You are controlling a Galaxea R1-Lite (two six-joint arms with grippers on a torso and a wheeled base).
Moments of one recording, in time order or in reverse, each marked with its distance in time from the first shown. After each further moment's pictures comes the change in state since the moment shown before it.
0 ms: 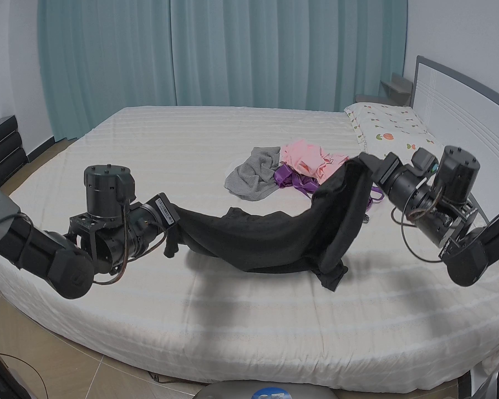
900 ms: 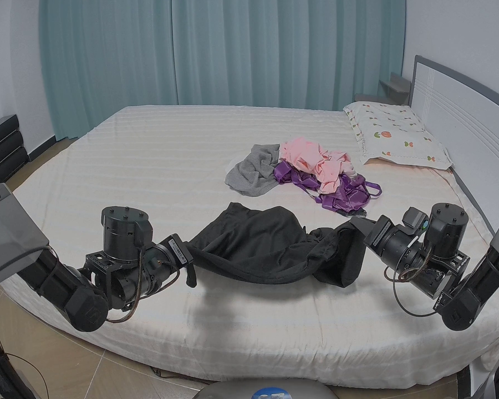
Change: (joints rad) left arm -0.069 0.077 0.170 -0.134 -0.028 -0.111; right arm 0.057 0.066 0.301 -0.168 -0.009 0.104
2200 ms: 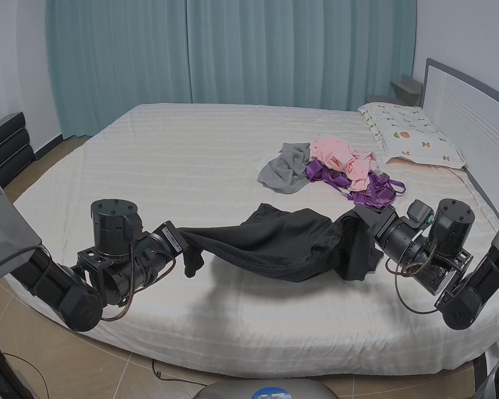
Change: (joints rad) left arm 0.012 -0.026 0.014 -0.100 0.011 -0.013; right arm 0.000 -0.007 -0.003 -0.071 -0.015 0.002
